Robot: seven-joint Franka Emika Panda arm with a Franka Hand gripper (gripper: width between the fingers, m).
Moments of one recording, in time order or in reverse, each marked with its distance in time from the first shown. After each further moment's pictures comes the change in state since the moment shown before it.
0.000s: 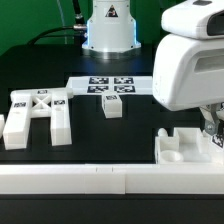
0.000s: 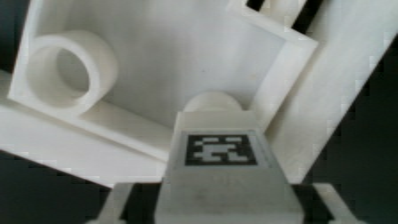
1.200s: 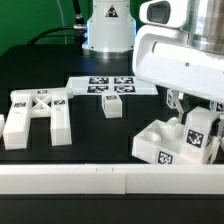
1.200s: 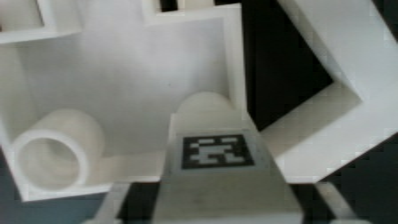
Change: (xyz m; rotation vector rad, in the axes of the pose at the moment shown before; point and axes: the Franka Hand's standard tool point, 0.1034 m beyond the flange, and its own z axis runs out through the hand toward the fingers) arm -0.013 0.028 0.000 -0.051 -0.026 1.043
